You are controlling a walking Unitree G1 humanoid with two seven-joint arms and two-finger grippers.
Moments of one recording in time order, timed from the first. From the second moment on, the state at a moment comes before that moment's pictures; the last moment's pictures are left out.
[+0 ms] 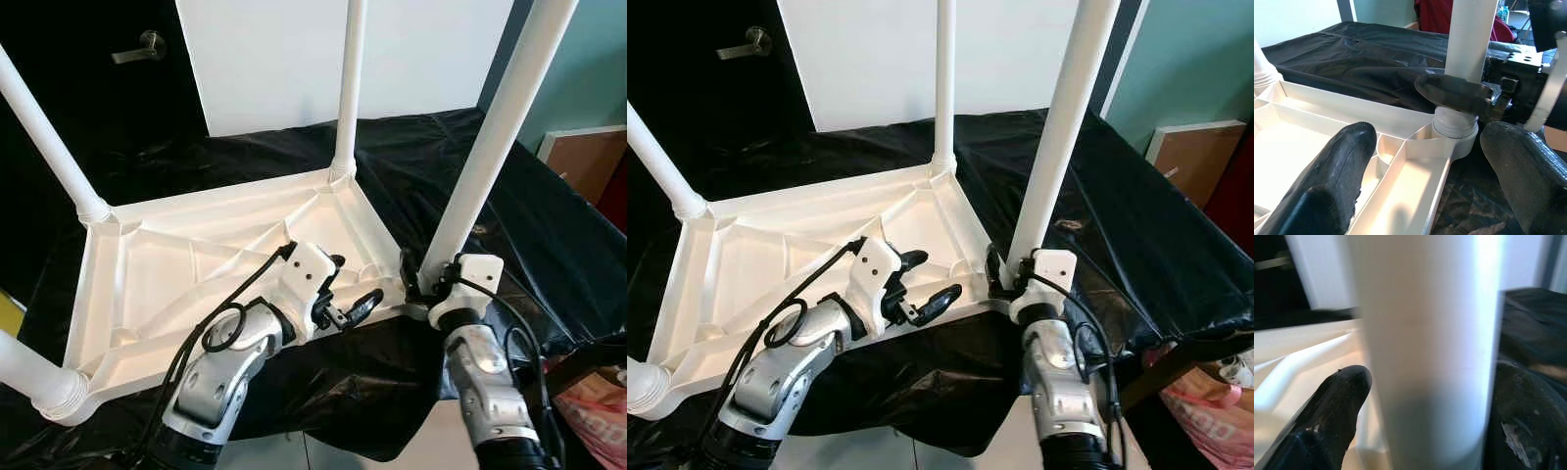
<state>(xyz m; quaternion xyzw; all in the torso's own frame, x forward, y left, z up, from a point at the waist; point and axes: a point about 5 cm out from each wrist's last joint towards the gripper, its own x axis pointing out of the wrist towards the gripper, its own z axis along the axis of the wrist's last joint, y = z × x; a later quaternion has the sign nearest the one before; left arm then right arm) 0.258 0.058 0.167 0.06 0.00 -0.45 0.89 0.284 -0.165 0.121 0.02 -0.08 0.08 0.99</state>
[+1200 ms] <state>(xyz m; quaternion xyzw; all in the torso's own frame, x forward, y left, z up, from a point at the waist) 0.260 0.058 0.165 0.06 0.00 -0.45 0.89 0.302 -0.168 0.112 -0.01 -0.06 0.17 0.98</state>
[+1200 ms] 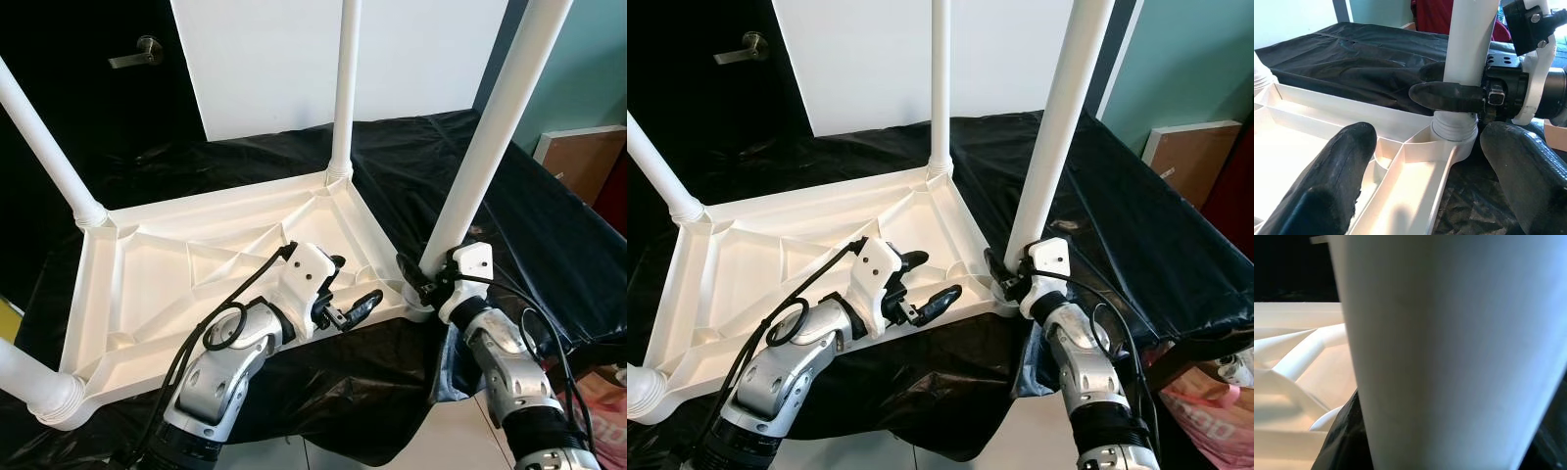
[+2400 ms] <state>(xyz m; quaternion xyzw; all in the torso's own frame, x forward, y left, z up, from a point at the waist) 0.270 0.052 0.166 0.05 -0.01 -0.46 0.89 0.289 -0.149 0.113 0.03 -0.07 -0.03 1.00</state>
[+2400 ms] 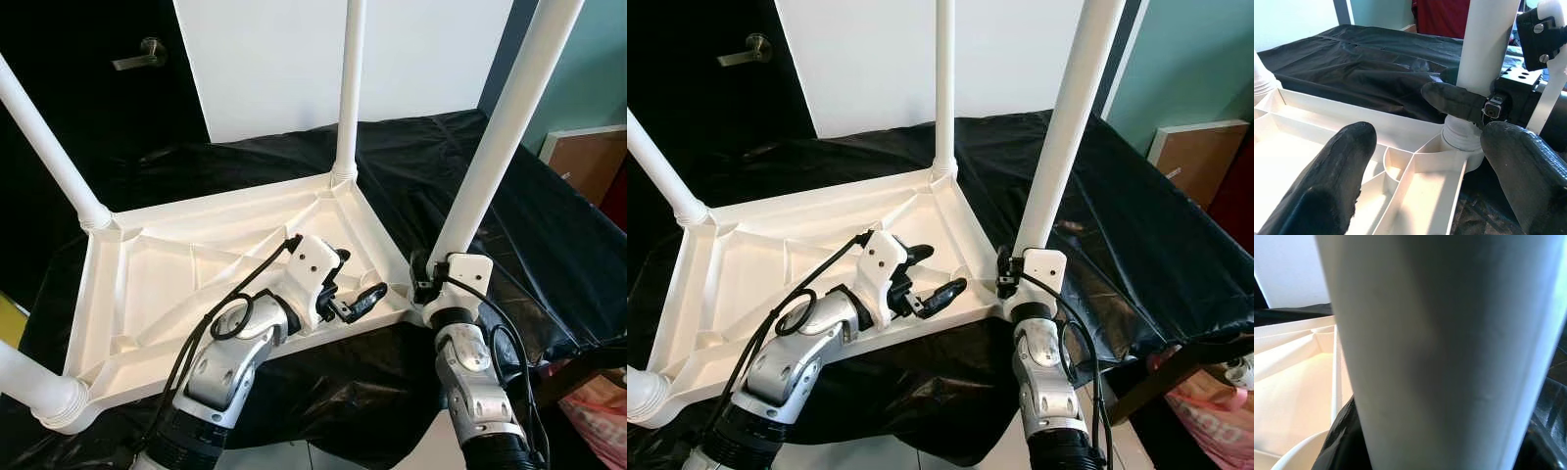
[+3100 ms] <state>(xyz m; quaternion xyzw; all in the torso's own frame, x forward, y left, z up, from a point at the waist) 0.270 0.049 0.174 0.04 -0.03 -0.47 0.88 0.305 -0.180 0.126 -0.04 -0.04 0.24 0.97</state>
